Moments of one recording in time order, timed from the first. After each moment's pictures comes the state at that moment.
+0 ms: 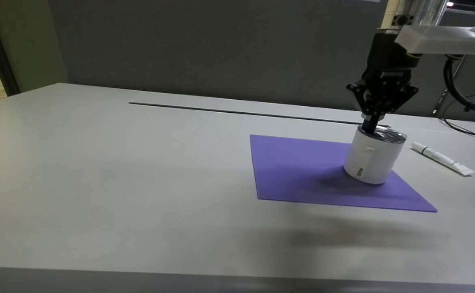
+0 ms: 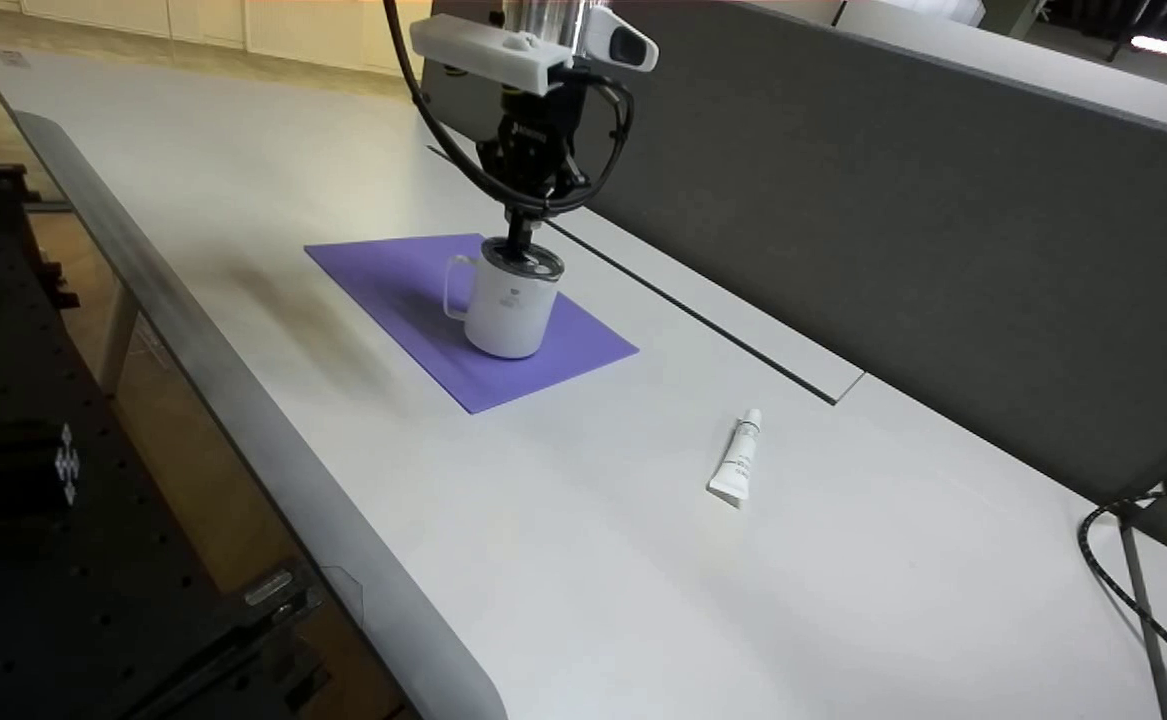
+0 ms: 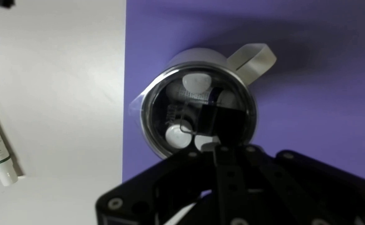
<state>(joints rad) -0.04 0.26 -0.07 -2.42 -0.12 2.74 -0.07</state>
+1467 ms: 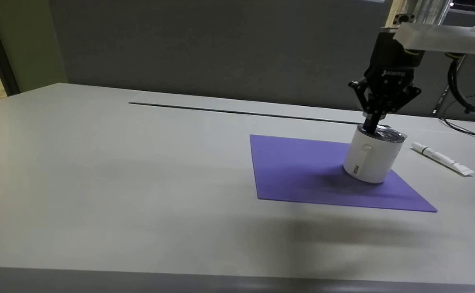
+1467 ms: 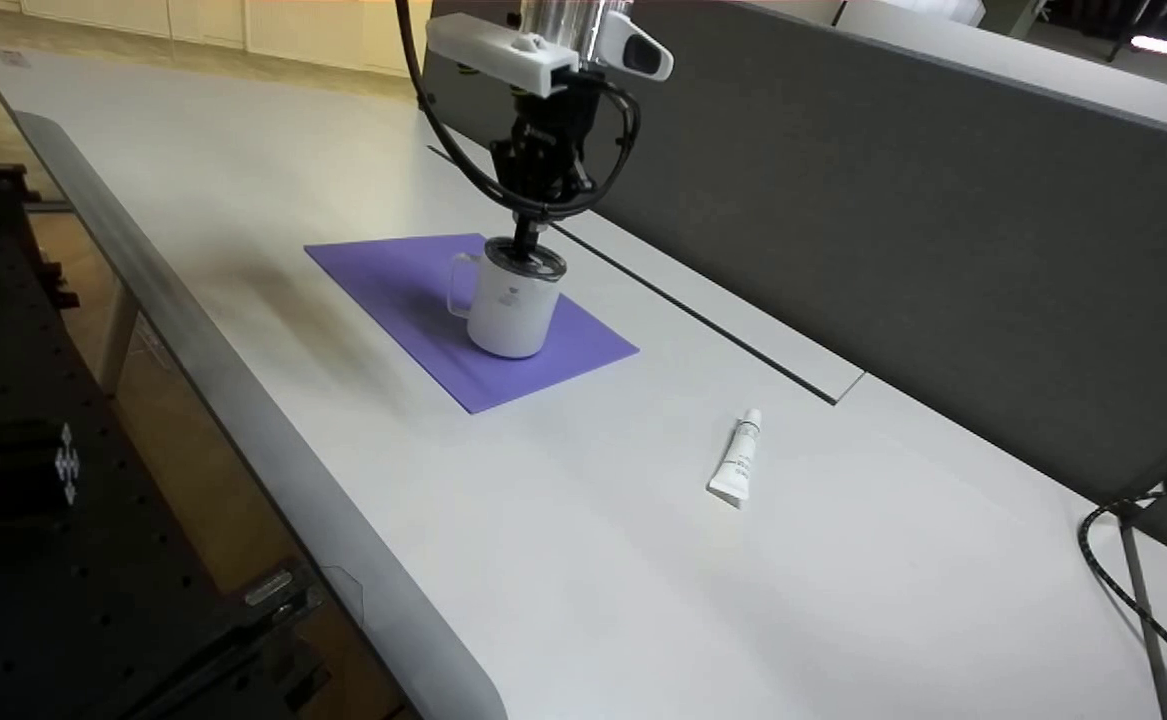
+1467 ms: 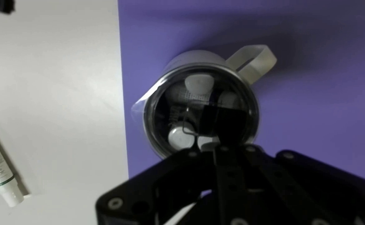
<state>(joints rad) -0.06 0.28 -0.06 -2.38 -0.01 2.69 -0.09</state>
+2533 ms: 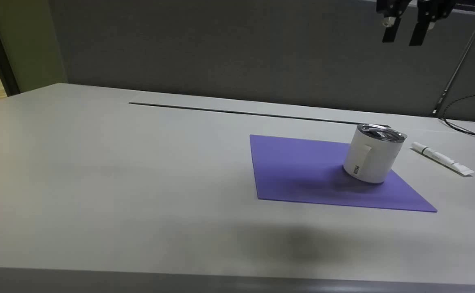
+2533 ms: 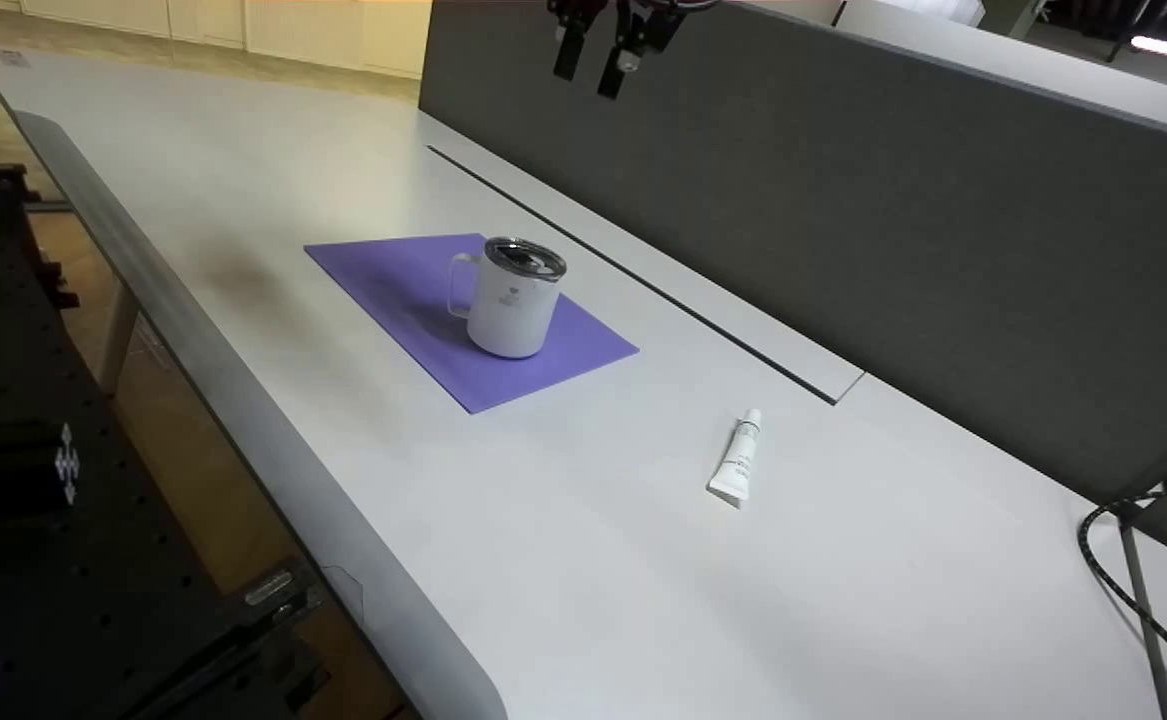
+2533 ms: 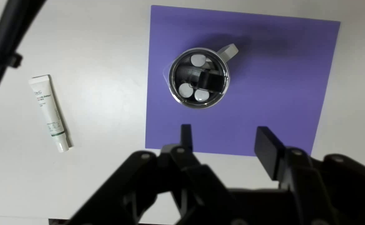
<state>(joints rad) -0.10 0.07 -0.04 -2.13 -0.01 2.13 -0.18</state>
